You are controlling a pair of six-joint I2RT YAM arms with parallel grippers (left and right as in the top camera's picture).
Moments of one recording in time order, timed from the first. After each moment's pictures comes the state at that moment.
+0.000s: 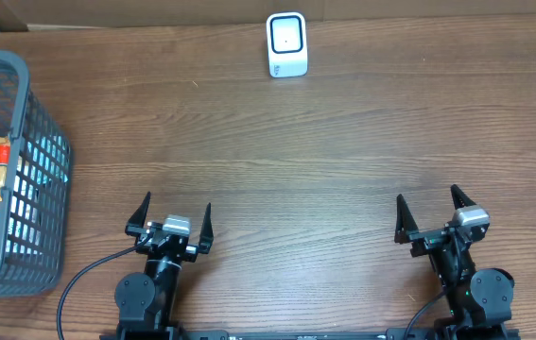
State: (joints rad) left arm -0.02 0.02 0.01 -0.07 0.09 0.25; right arm 0.12 0.01 0.02 -0.03 -0.08 0.07
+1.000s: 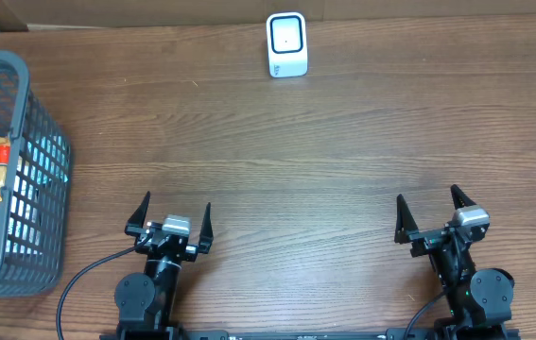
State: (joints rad) left arm -0.02 0.02 0.01 -0.06 0.09 0.25; right arm 0.12 0.01 0.02 -0.03 -0.08 0.07
